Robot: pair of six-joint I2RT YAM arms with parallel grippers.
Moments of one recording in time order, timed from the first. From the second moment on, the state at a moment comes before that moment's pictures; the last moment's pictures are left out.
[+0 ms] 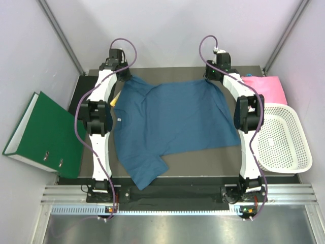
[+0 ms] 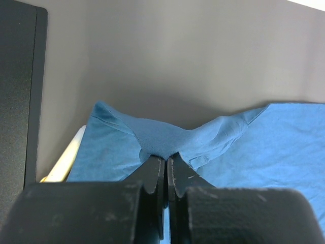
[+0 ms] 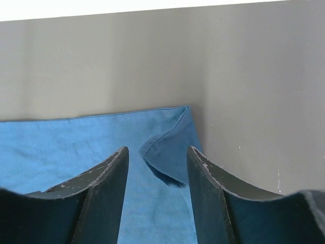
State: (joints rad) left arm -0.07 2.35 2.25 -0.68 0.07 -0.34; right arm 0.14 2.39 2.09 -0.32 -0.07 0.20
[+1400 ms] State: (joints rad) left arm -0.07 2.28 2.26 -0.86 0.06 -0.42; right arm 0.14 2.24 2.01 -0.42 0.07 0.25
